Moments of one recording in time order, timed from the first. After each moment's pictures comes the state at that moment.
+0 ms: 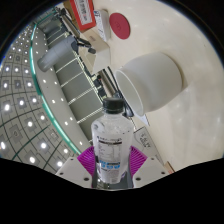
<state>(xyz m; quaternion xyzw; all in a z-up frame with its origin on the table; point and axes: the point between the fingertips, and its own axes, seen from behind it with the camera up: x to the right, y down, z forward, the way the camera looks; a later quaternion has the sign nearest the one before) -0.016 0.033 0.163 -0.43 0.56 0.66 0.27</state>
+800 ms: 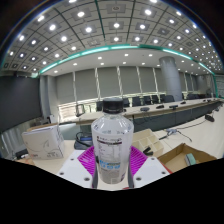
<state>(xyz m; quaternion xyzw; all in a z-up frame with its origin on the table) 0.218 0.060 0.222 -0.76 0.02 0.07 0.65</state>
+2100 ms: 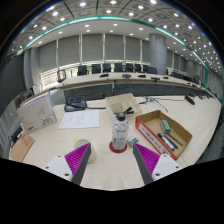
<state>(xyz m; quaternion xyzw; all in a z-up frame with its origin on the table) 0.206 -0.107 0.178 -0.88 0.07 -0.03 0.47</state>
